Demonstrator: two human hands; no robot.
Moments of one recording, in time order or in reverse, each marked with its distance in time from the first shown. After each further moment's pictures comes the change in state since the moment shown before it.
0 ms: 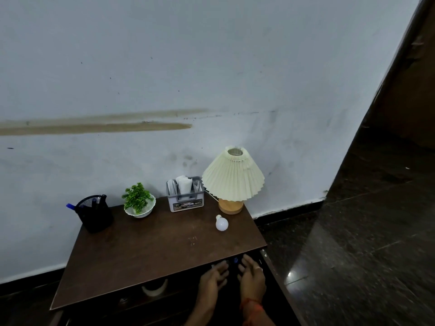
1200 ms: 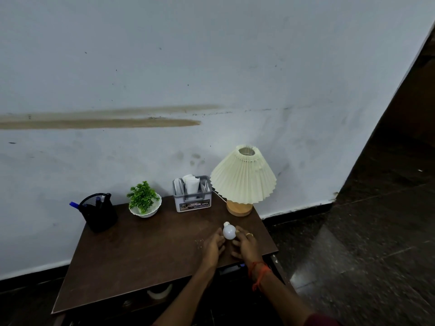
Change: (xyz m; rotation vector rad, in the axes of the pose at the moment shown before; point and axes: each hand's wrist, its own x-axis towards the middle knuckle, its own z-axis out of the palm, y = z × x) left_hand 0.027 0.092 0.011 -0.189 0.012 0.113; right_hand 0.061 -0.053 0.054 -0.013 -0.332 0.197
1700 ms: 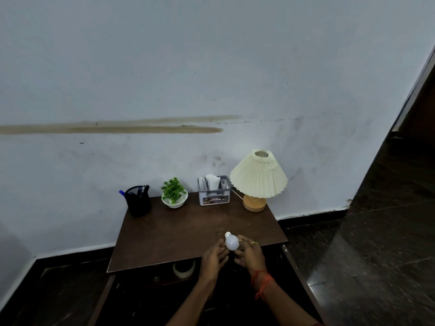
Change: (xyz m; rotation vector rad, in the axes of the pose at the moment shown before) left_hand -0.114 -0.002 -0.060 -0.042 0.014 0.081; right_hand -0.104 0.024 0.018 0.035 -0.061 -0.032
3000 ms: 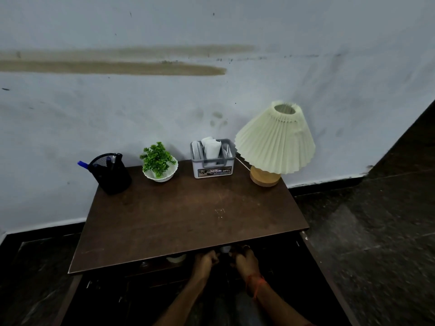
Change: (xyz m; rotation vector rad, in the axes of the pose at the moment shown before) left_hand 0.152 -0.124 -0.072 0.300 0.239 -0.245; right_hand 0.115 0.142 -0.006 -0.438 0.070 0.214
